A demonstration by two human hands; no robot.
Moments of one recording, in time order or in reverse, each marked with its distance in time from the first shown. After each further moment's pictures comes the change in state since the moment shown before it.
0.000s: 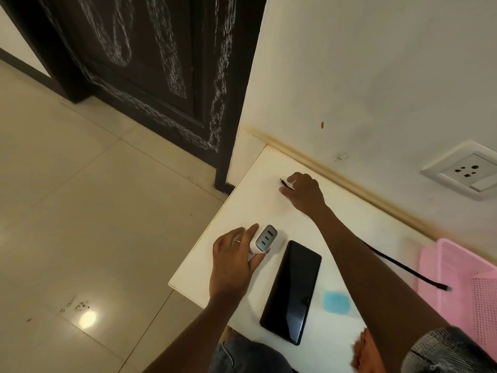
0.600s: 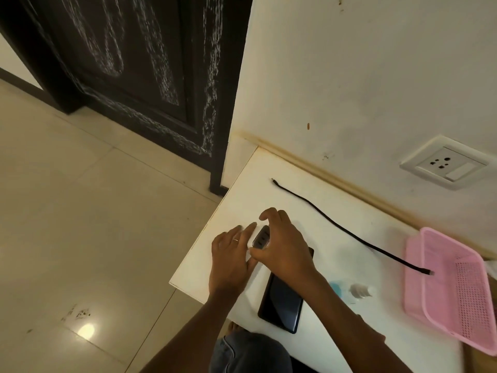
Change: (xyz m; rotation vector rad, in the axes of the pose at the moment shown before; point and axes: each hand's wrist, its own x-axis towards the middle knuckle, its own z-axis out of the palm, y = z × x) left_hand -0.002 0.003 -0.002 0.152 0.011 0.156; right_hand -0.149 -0.044 -0.001 0.024 -0.039 -0.176
